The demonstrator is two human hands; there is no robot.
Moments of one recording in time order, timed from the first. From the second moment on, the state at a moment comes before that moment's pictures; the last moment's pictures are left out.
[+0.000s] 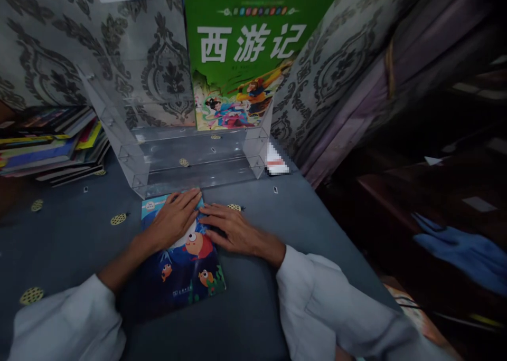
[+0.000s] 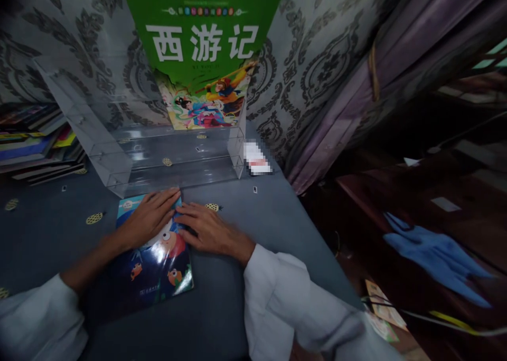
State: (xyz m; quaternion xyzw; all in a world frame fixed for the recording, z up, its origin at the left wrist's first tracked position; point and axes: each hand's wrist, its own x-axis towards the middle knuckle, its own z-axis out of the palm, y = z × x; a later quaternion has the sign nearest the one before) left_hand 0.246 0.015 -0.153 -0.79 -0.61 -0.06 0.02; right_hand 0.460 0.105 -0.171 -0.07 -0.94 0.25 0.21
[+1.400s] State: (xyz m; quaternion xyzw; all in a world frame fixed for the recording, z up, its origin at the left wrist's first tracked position) left_hand 0.230 -0.002 -0.179 -0.77 -0.62 -0.11 0.11; right_hand 0.457 0.102 -0.166 -0.08 -0.95 0.21 0.22
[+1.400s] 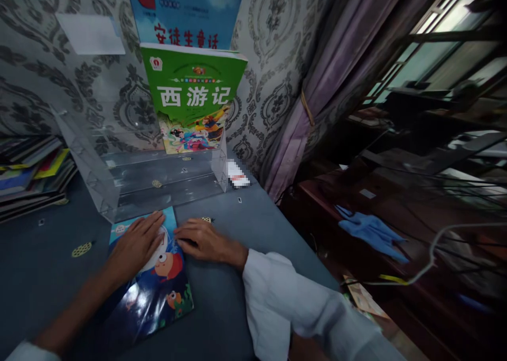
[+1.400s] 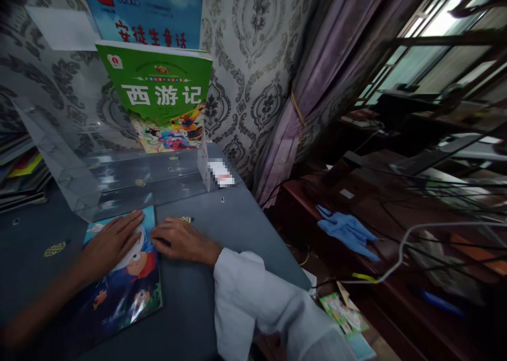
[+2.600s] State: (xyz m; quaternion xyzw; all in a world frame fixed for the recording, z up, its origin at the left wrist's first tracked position) left_hand 0.213 -0.043 -0.163 -0.64 -0.75 -0.09 0.16; right_hand 0.420 0.136 -0.190 -0.14 -0.94 0.23 0.23
